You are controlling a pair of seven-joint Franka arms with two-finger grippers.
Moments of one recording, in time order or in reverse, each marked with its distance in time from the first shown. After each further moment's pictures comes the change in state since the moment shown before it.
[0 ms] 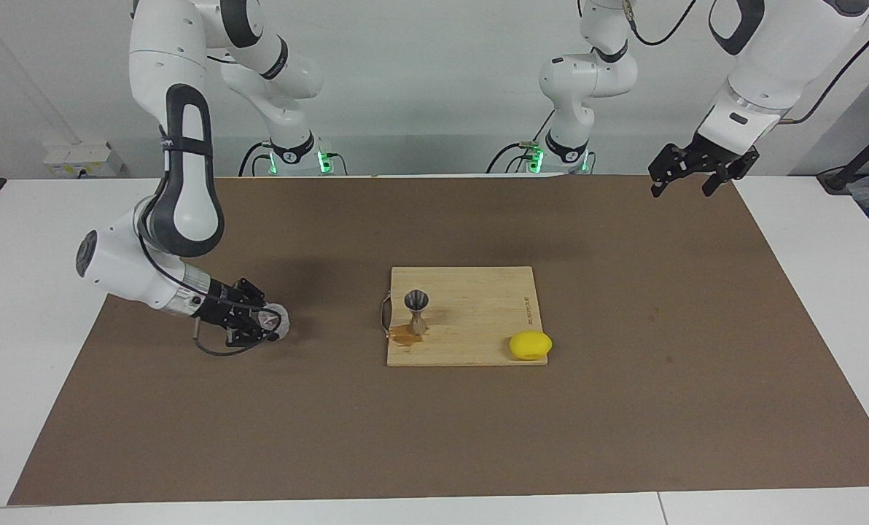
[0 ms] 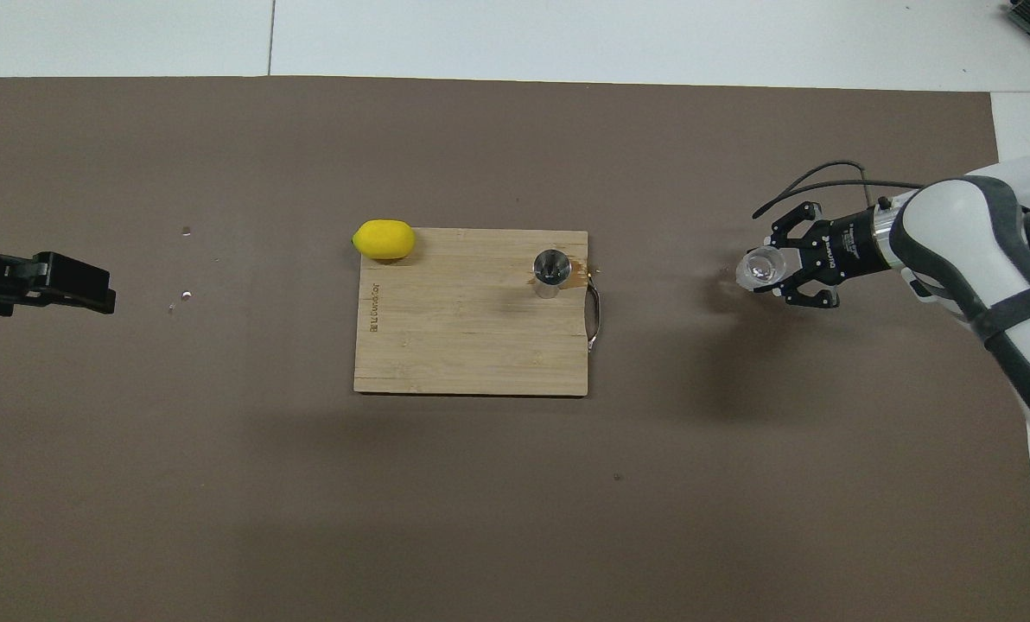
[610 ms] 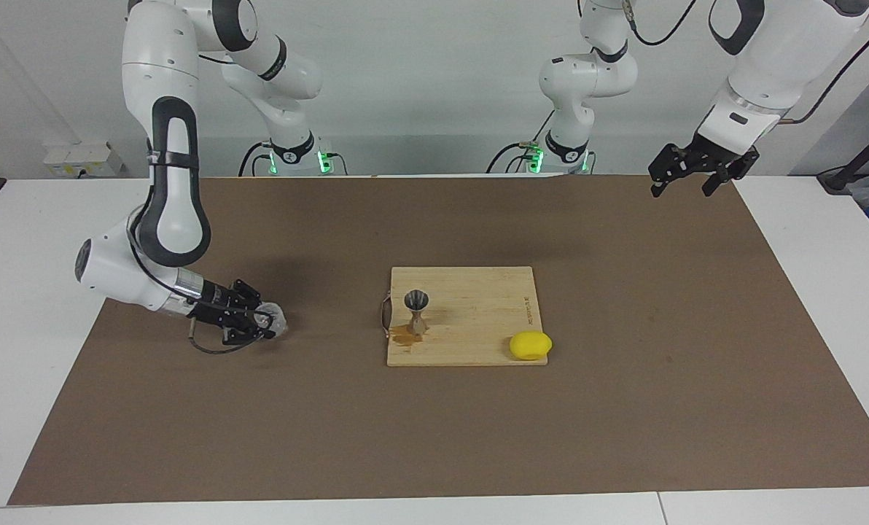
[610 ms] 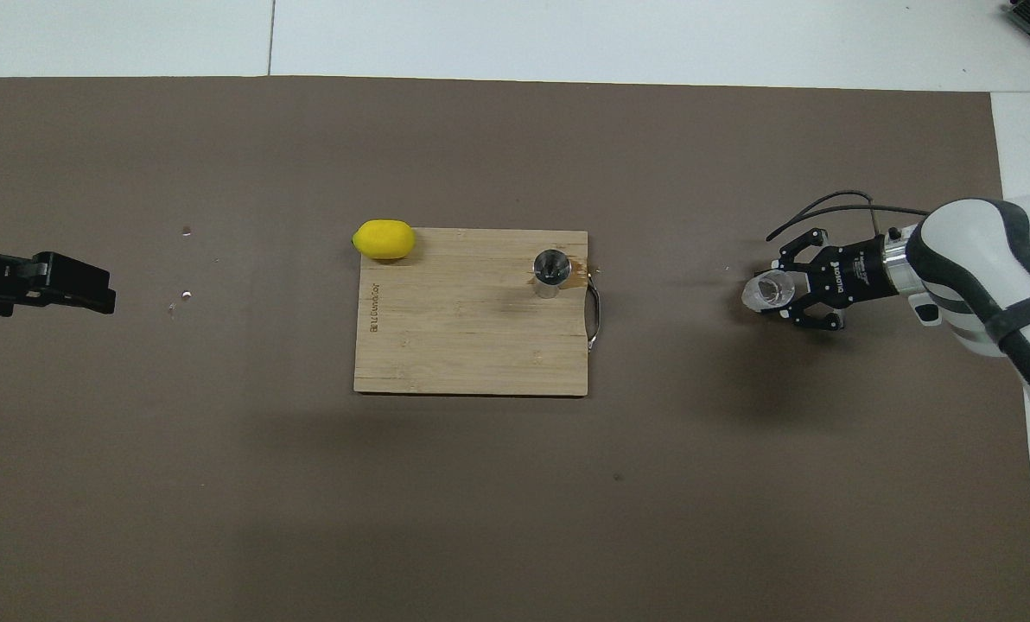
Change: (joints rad) left arm 0.000 0.000 0.000 0.000 0.000 0.000 0.000; right arm -0.051 0.017 0.000 -0.070 0.069 0.000 -0.130
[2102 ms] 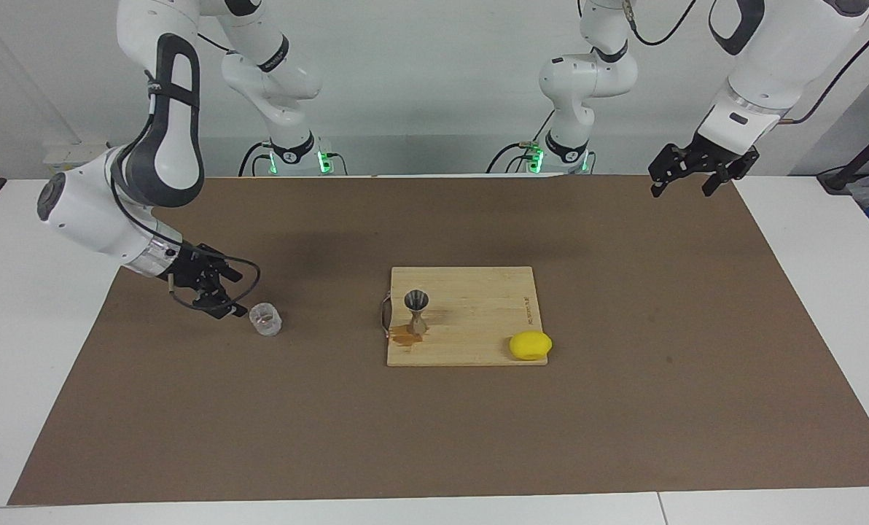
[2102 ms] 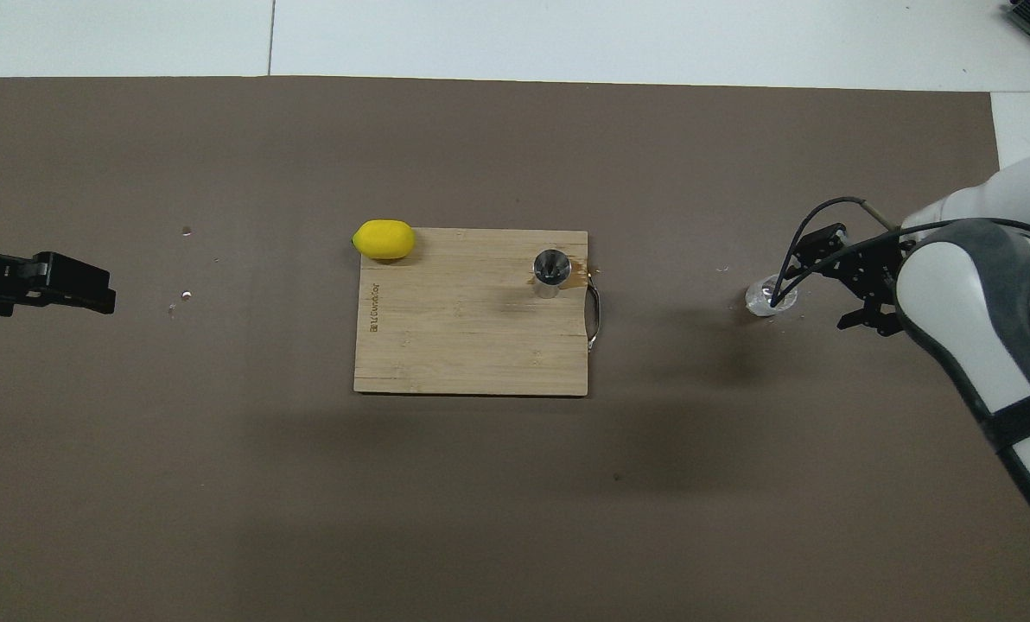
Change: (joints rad) left arm 0.000 0.000 0.000 0.000 0.000 0.000 0.000; right arm 0.134 -0.271 0.013 -0.015 -0.515 -0.065 -0.304
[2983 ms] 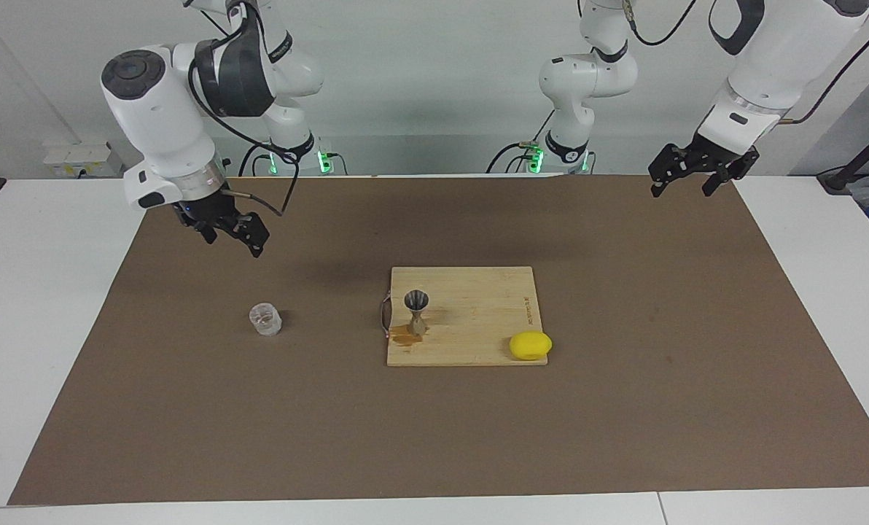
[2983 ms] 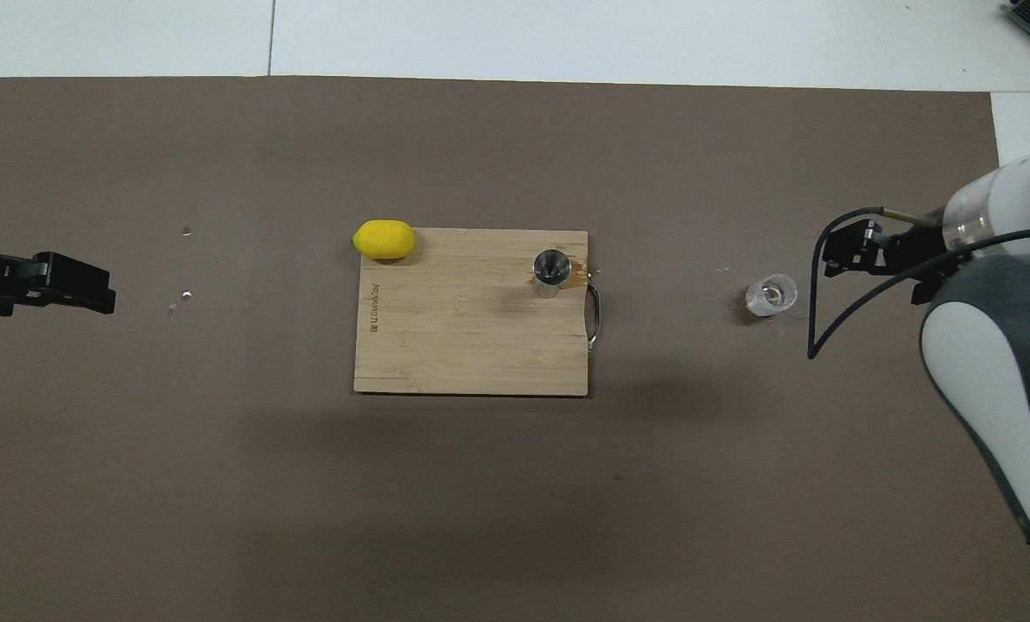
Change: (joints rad) left arm 0.000 0.000 0.000 0.000 0.000 0.000 0.000; right arm 0.089 -0.151 -0.002 0.163 -0.208 -0.204 -0.153
